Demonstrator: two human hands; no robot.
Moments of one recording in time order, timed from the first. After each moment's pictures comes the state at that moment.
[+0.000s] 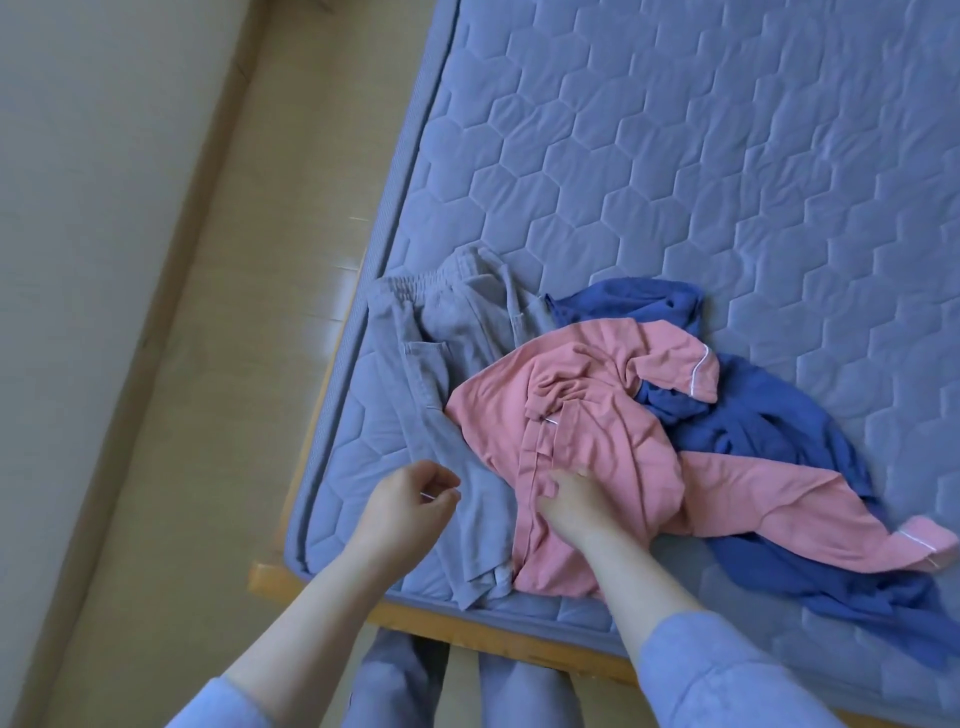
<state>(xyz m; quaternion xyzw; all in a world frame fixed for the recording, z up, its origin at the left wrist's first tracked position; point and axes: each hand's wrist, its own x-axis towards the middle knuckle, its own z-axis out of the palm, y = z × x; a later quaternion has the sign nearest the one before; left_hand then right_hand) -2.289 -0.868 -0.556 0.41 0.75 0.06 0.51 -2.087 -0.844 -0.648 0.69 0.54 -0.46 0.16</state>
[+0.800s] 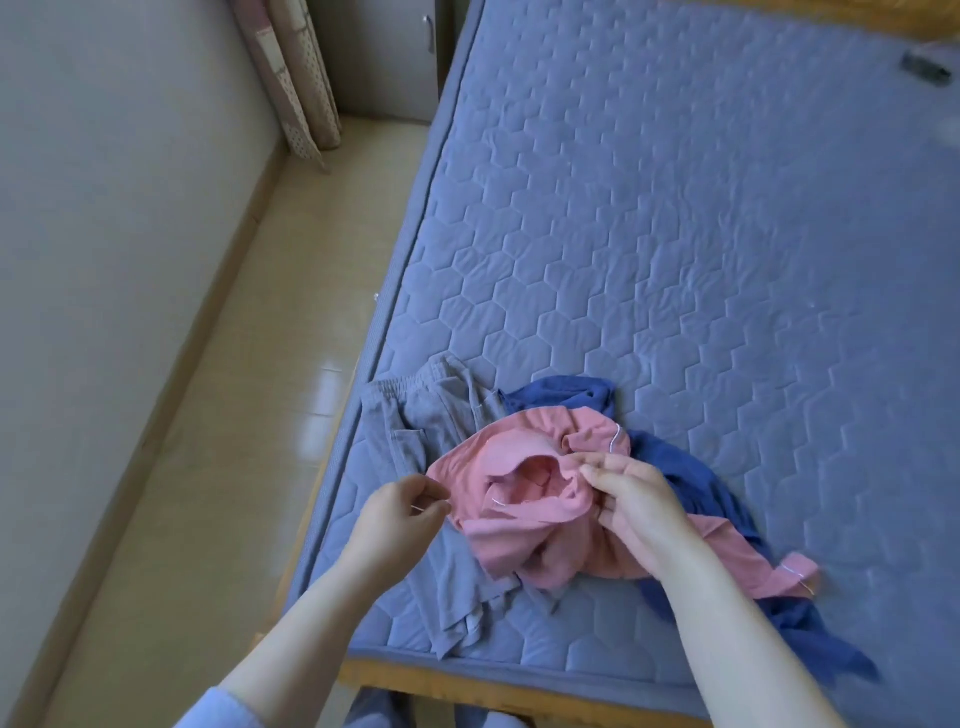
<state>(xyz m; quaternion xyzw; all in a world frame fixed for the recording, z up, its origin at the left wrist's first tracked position) -2.277 -0.845 -0.421 0.46 0.73 0.13 0.49 -2.036 -0.807 -0.414 0.62 0.21 -0.68 -0.33</state>
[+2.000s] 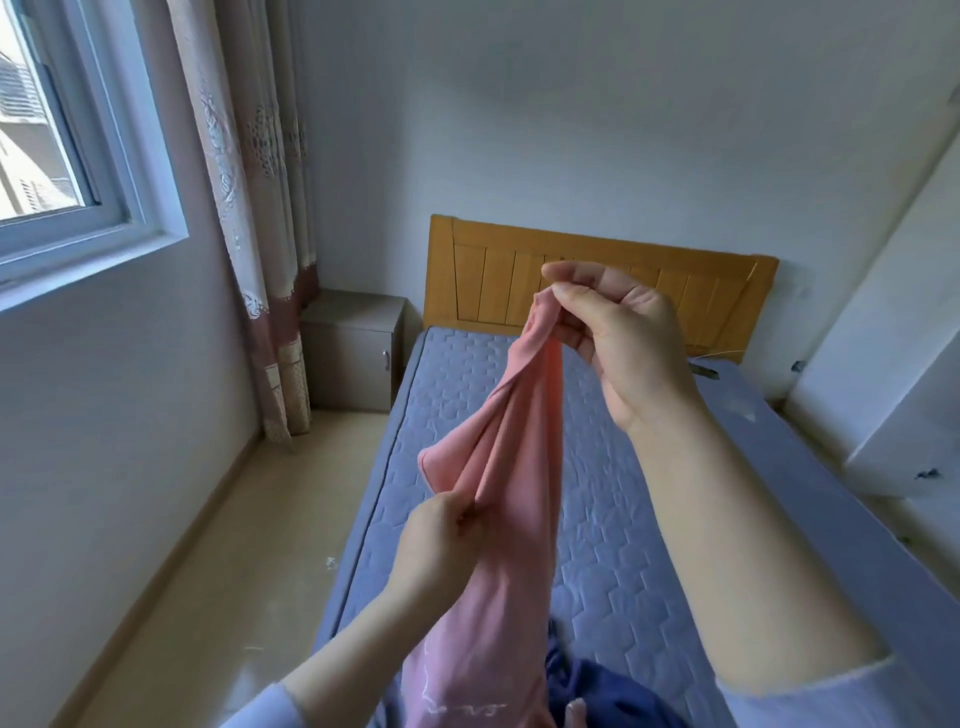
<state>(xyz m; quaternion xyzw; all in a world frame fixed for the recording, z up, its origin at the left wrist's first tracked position) -2.237 -0.815 -0.166 0.67 0.59 0.38 0.26 -2.102 -0.793 0.022 0.38 0.54 -0.39 -0.65</state>
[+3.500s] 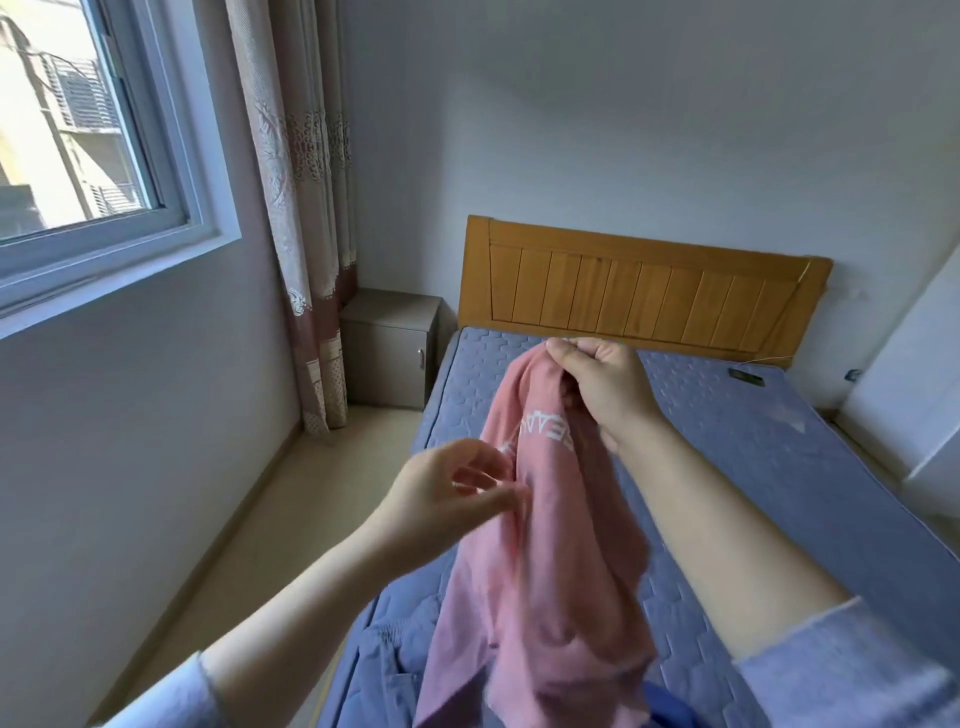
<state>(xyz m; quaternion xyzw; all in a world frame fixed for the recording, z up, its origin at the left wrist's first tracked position) -2.292 -0.824 -0.103 0.70 0.48 0.40 0.35 -2.116 -0.750 -0.041 0.51 0.55 -0.37 -0.55</state>
